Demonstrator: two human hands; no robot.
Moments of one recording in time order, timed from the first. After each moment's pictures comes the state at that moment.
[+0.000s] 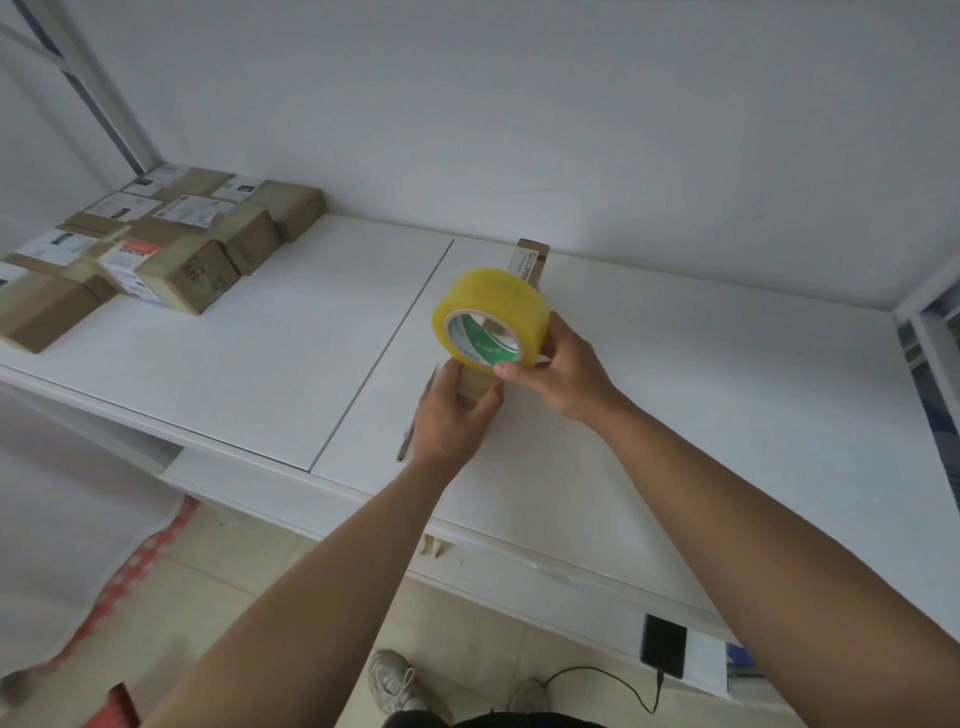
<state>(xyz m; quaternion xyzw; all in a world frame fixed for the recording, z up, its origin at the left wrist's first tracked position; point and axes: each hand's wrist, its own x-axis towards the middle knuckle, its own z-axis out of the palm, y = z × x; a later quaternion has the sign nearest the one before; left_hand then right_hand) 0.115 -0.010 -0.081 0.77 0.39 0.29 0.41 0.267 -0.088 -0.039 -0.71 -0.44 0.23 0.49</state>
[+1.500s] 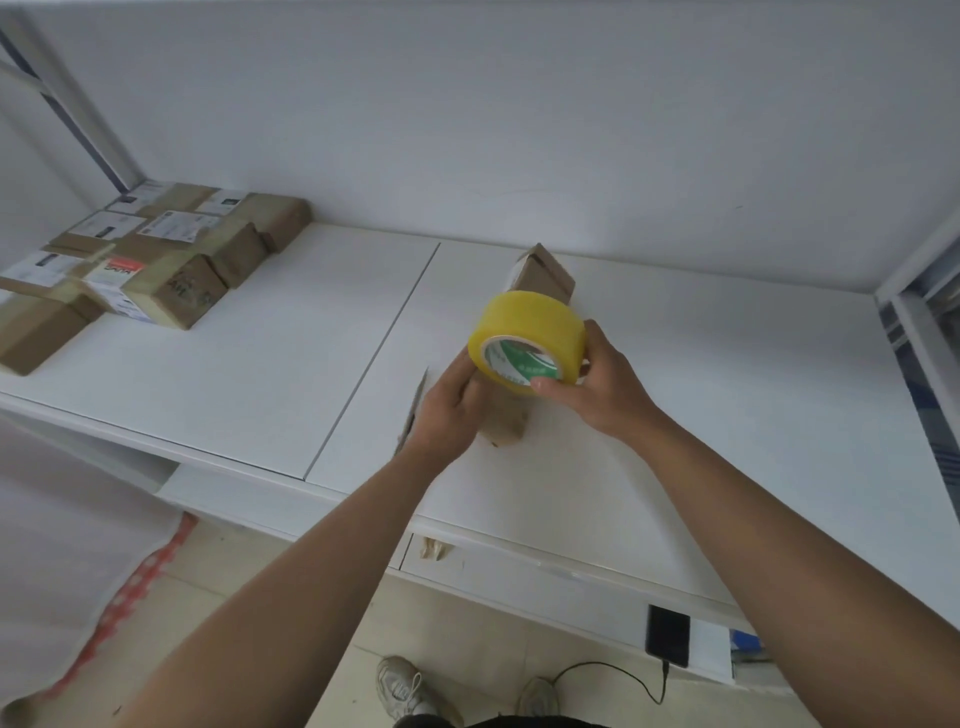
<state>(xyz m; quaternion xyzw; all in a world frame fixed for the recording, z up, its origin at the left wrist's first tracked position) 0.116 -0.007 -0.063 0.79 0.25 0.25 0.50 0.283 -0.134 -0.044 -0.77 -0.41 0.19 0.45</state>
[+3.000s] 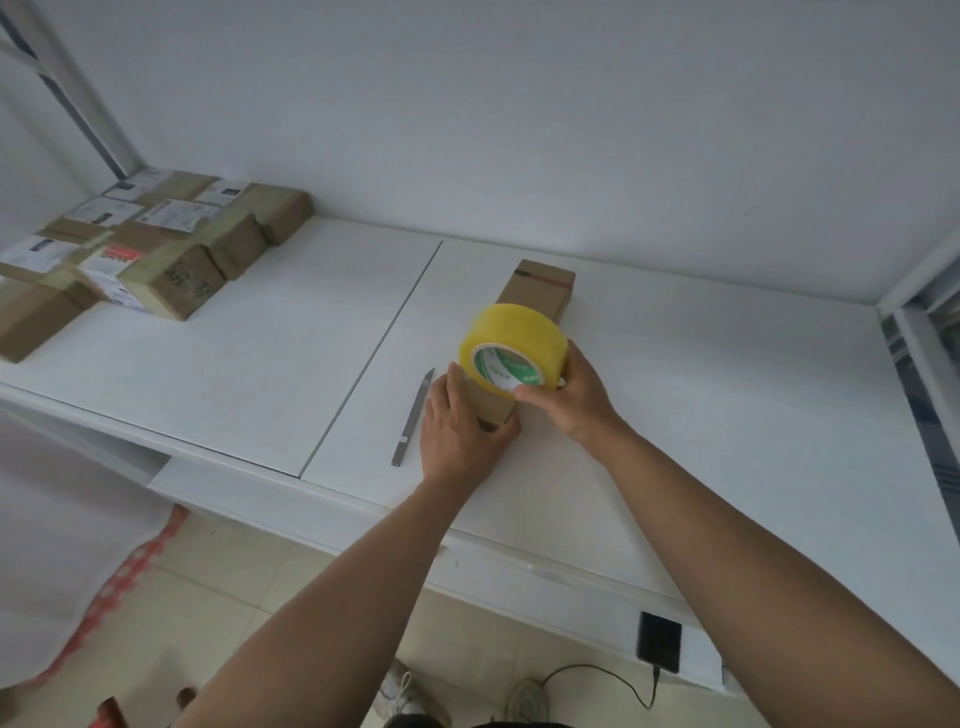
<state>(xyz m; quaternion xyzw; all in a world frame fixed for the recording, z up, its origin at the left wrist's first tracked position) 0.127 -0.026 -0.110 0.84 0.43 0.23 0.25 0.268 -0.107 -0.073 -0.73 -0.32 0.27 0.54</state>
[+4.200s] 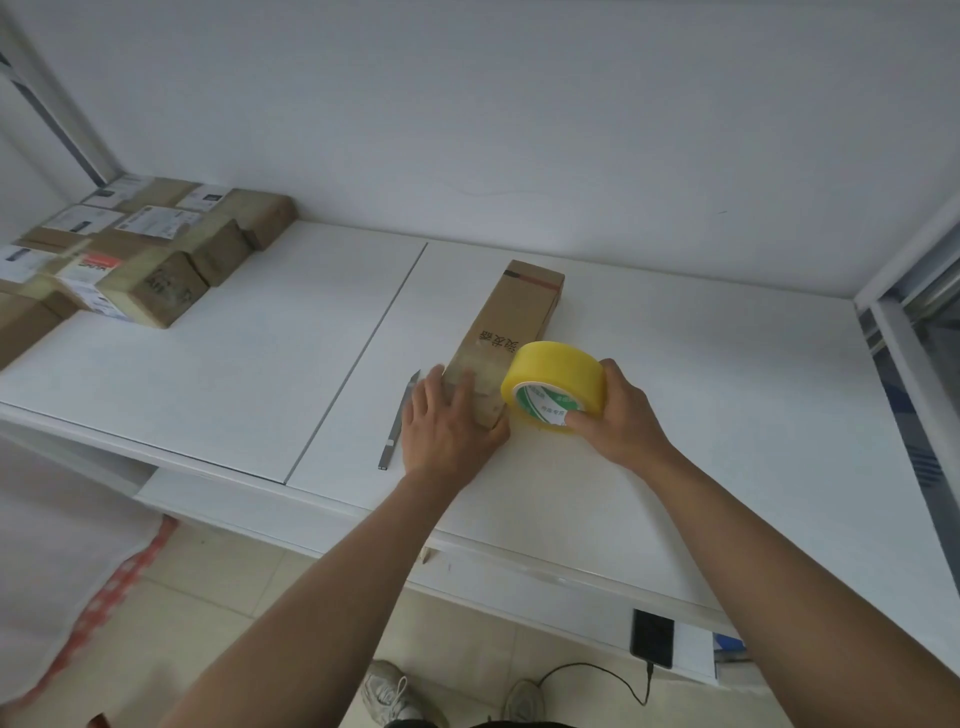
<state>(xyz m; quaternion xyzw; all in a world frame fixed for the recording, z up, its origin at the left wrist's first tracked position) 0.128 -0.025 -0.096 0.90 0.39 0.13 0.11 0.283 -0.170 -0.052 -0.84 -0.35 0.20 0.37</state>
